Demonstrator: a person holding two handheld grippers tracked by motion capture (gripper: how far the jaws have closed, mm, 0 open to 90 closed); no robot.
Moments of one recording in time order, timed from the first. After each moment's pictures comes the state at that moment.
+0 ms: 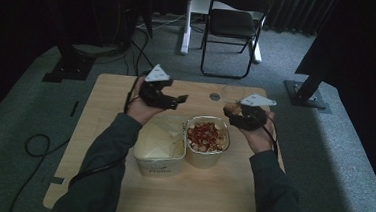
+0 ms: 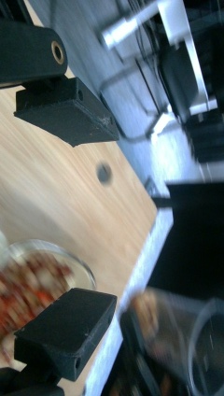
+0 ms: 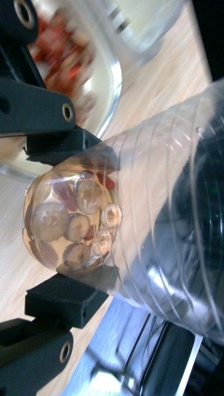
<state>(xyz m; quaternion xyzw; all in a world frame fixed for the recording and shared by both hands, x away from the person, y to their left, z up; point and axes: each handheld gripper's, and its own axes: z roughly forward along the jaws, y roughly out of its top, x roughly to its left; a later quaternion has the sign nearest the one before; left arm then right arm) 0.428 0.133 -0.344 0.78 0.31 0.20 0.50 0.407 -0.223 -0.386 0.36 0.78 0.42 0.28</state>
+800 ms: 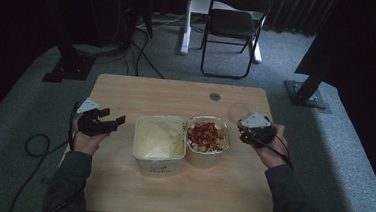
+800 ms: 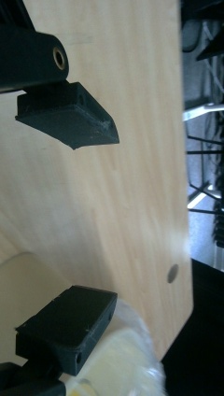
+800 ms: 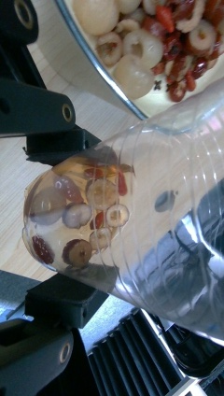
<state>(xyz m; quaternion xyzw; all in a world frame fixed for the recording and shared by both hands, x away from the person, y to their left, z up) 0.377 0.280 -0.455 0.71 0.49 0.20 0.47 0.372 -0.239 -0.411 0.30 0.83 0.25 0.40</state>
